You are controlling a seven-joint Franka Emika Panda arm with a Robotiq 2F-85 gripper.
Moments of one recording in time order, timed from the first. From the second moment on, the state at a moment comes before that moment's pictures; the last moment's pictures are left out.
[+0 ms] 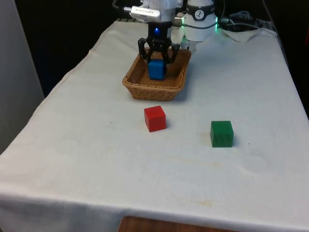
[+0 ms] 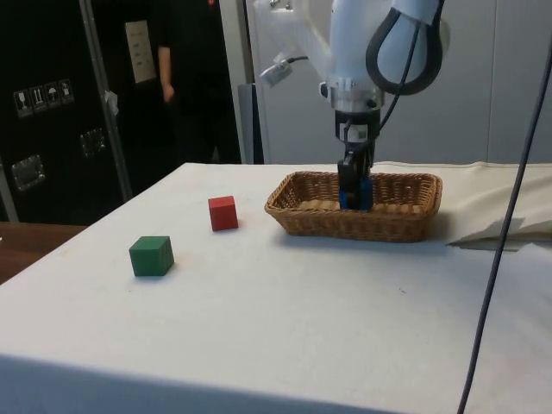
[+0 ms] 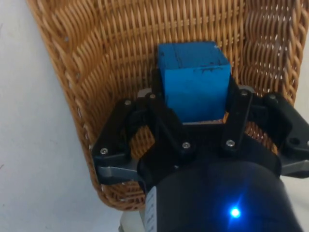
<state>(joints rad) 0.03 0.11 -0.32 -2.73 -0.22 2.93 0.02</state>
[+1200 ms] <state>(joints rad) 0.02 0.06 -0.33 -2.72 -0.22 2.89 0.02</state>
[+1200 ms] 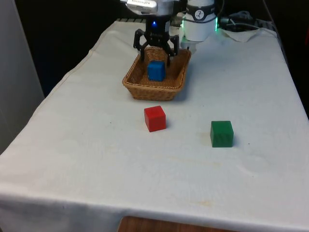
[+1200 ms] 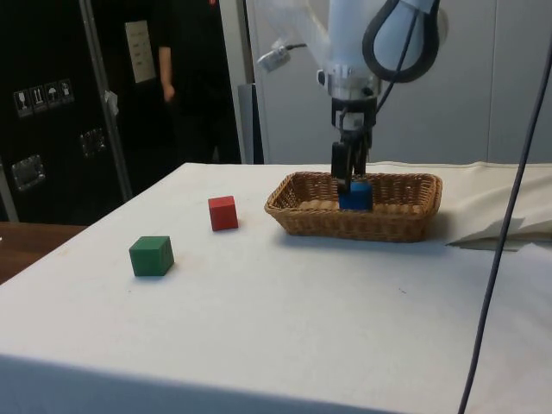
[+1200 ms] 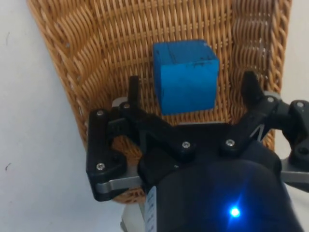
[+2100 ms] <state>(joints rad) 0.03 -0.08 -0.33 -2.65 -0.19 2.70 0.03</state>
